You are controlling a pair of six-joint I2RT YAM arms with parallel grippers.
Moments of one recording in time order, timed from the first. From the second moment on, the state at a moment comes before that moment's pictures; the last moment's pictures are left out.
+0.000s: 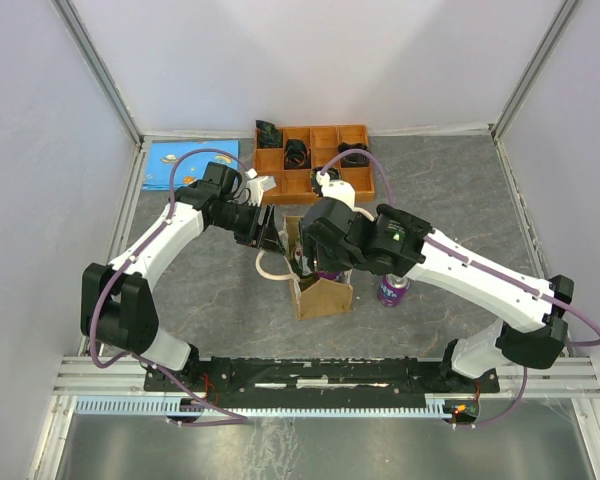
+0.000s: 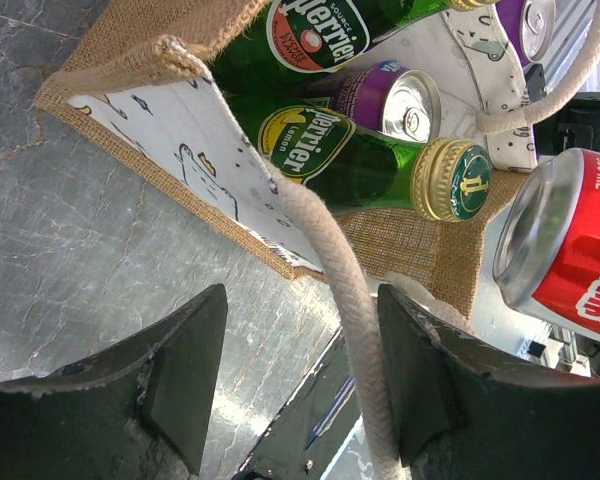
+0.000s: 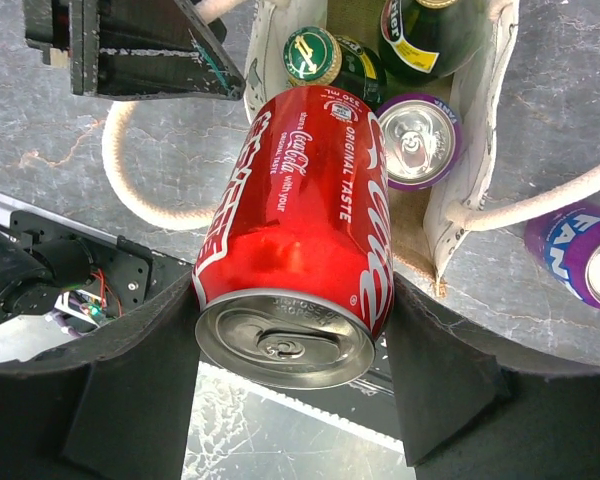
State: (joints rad) left arm -0.31 1.51 1.19 -0.77 0.76 0.01; right arm 1.13 1.48 1.67 -1.11 0.37 0.84
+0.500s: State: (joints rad) left arm -0.31 1.51 1.19 -0.77 0.76 0.01; right arm 1.13 1.55 1.61 -1.11 0.33 0.84
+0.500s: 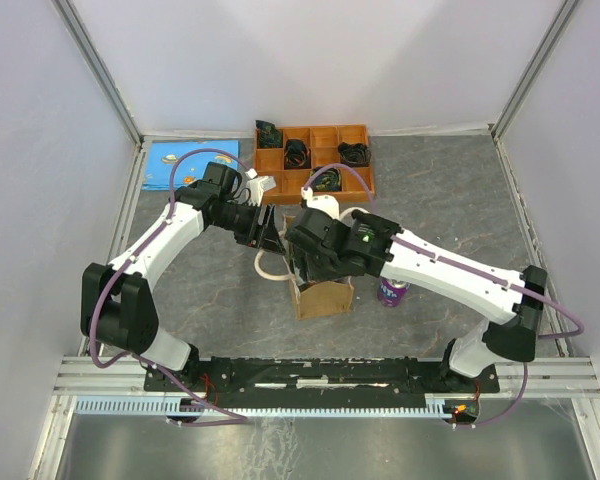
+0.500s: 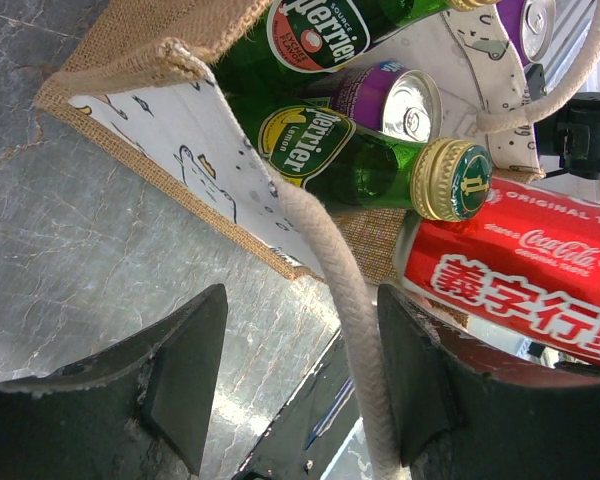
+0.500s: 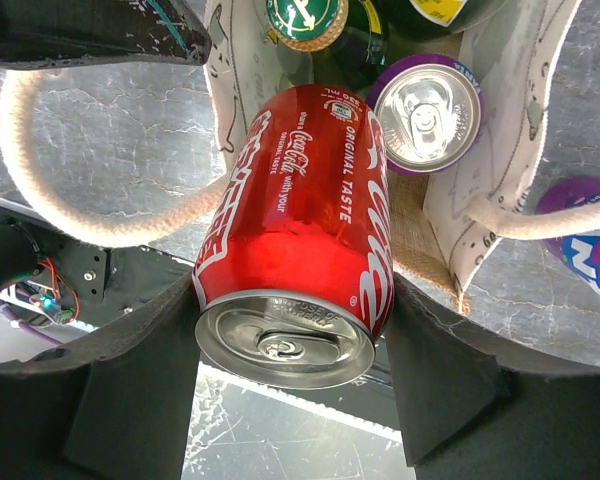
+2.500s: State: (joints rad) left arm -0.31 1.40 1.15 -0.94 0.80 0.23; right arm 1.09 1.75 1.64 -1.13 0.26 0.92
